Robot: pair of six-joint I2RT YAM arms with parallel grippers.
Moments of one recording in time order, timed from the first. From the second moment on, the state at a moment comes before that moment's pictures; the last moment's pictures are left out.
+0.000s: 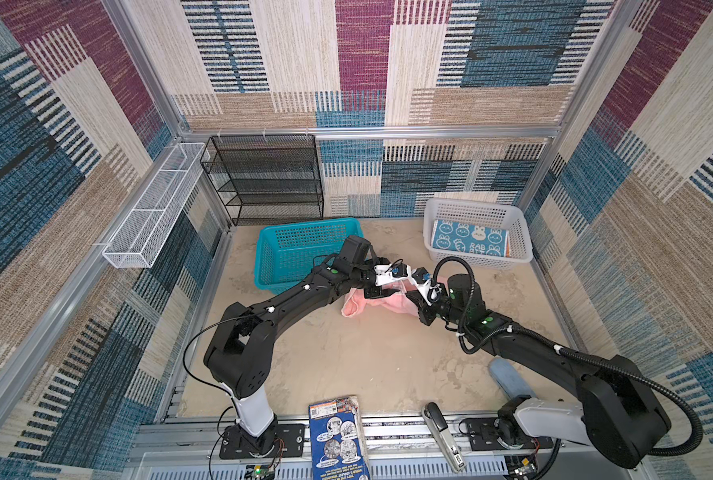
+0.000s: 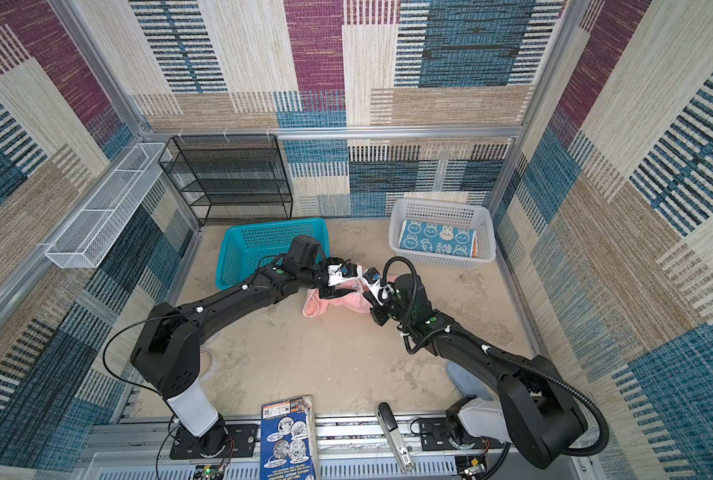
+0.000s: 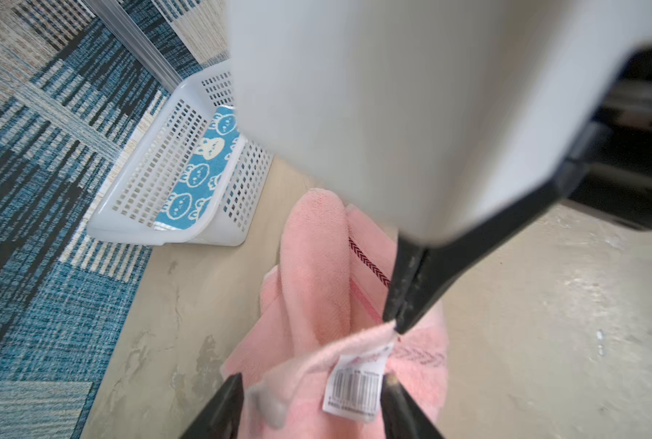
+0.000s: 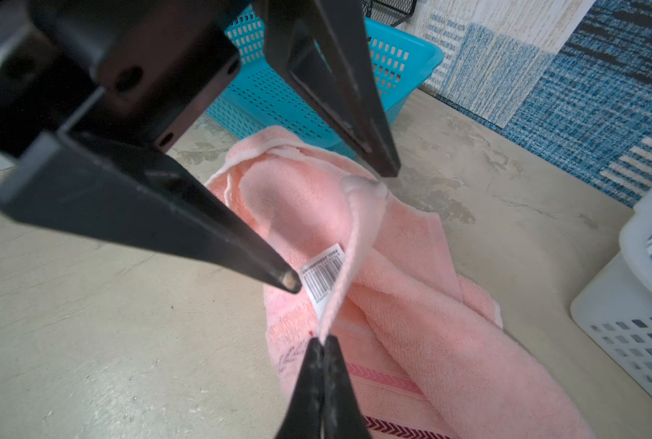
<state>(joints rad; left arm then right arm) -0.62 1.75 1.30 -0.18 0.46 0.89 0.51 1.26 0.63 0.15 -0.27 -0.20</state>
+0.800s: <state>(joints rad) -0.62 1.76 1.31 -0.18 0.47 0.90 0.51 1.25 0.62 0.15 -0.28 -0.20</state>
